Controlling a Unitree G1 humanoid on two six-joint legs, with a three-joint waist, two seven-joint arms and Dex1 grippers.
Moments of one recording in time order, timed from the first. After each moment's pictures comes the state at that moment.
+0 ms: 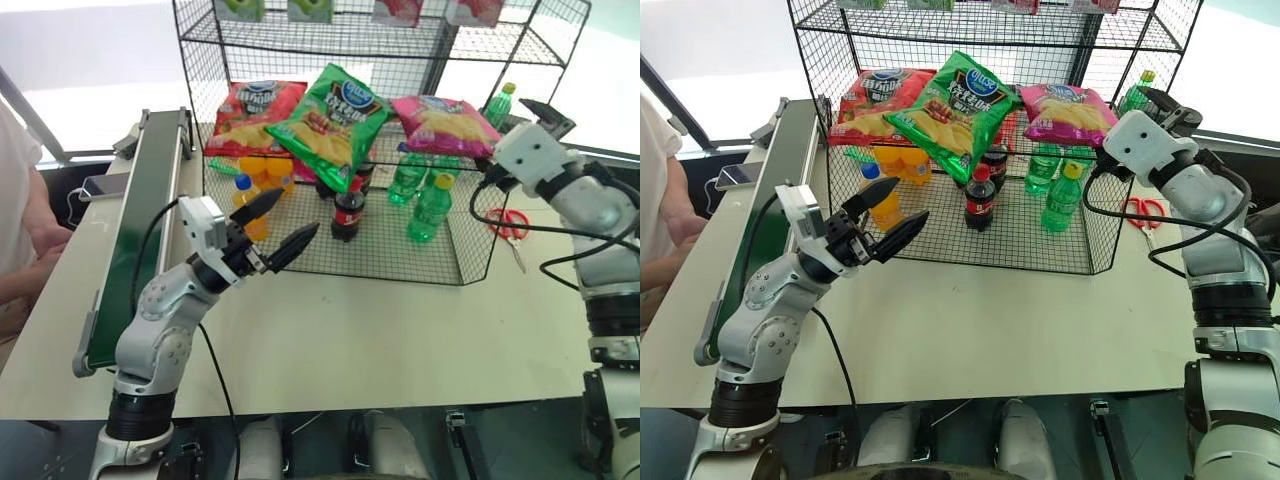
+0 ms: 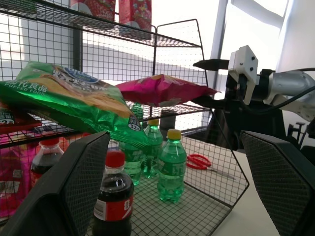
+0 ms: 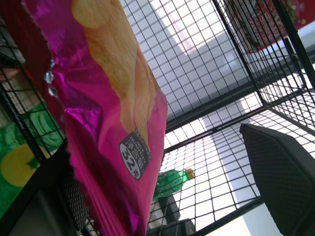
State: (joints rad) left arm -0.24 0.32 0.05 -0.35 -0.60 0.25 -0.69; right arm -0.66 -0.80 -0.06 0.31 -0.17 -0.14 0.46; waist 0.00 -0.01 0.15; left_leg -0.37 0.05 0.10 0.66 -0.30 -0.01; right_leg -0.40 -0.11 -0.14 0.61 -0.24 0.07
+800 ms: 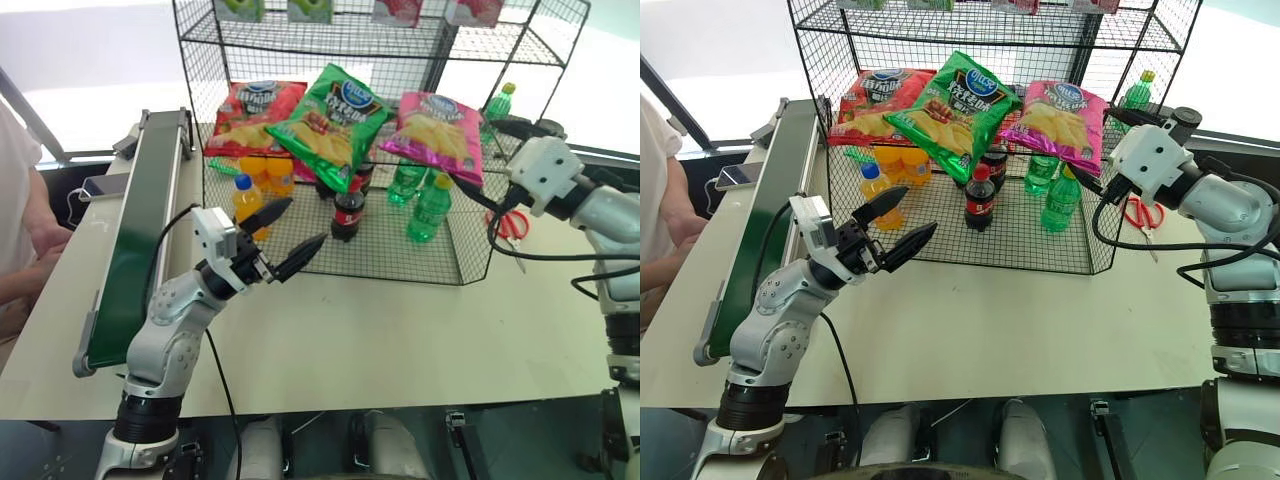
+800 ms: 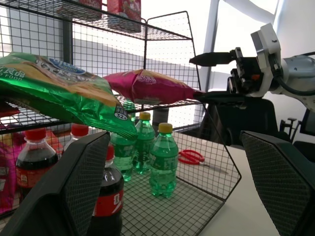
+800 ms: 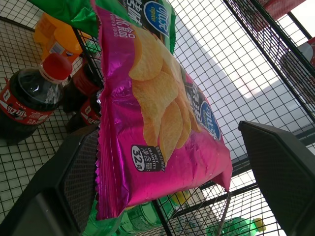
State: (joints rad) left arm -0.22 0.30 0.02 -0.32 -0.57 0.21 -0.73; right arm -0.55 -0.85 -0.11 0.17 0.08 -0.19 0.75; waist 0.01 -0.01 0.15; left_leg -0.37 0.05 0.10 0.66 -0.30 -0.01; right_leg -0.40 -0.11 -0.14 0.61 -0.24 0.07
